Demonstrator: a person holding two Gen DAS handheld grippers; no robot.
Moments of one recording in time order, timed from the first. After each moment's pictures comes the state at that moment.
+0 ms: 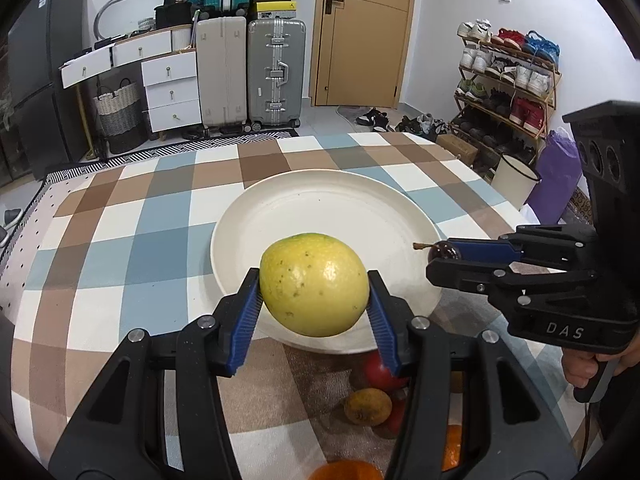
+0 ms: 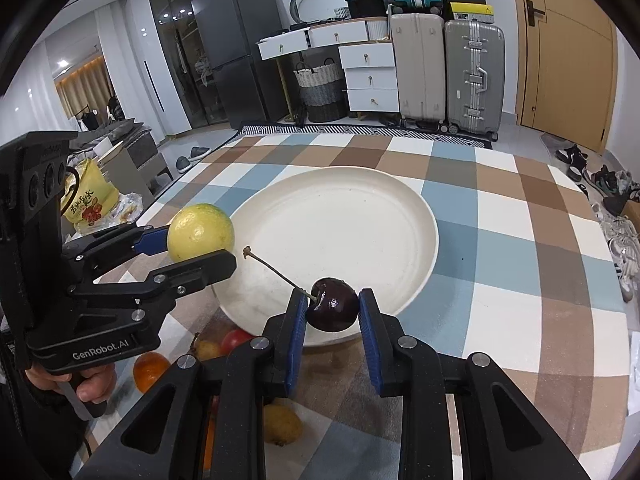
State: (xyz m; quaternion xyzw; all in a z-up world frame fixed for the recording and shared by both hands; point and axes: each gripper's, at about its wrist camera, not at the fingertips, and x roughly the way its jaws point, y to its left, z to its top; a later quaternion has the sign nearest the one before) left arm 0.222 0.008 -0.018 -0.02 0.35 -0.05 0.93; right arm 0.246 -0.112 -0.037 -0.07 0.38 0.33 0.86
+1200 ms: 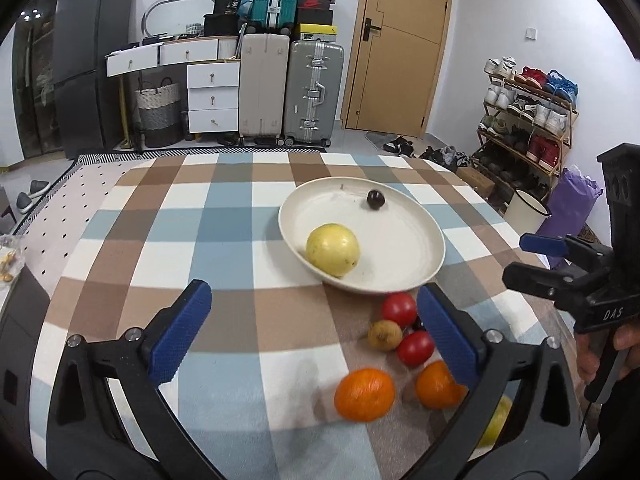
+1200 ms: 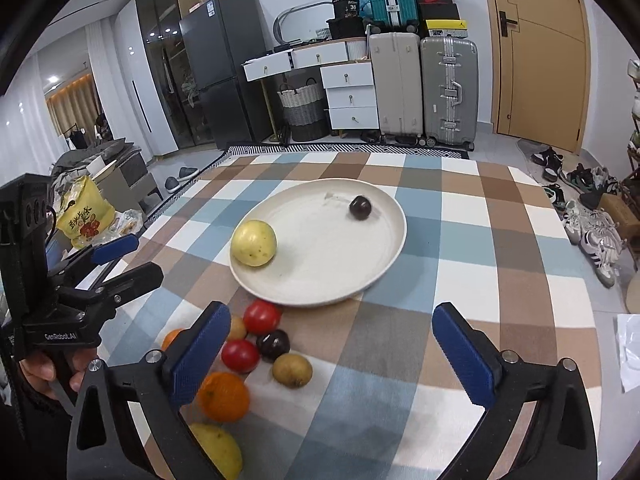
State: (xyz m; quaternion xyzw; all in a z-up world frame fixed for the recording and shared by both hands) left arm 0.116 0.043 0.008 -0.07 0.31 0.01 0.95; right arm 0.180 -0.152 -0.006 -0.05 0.35 0.30 0.89
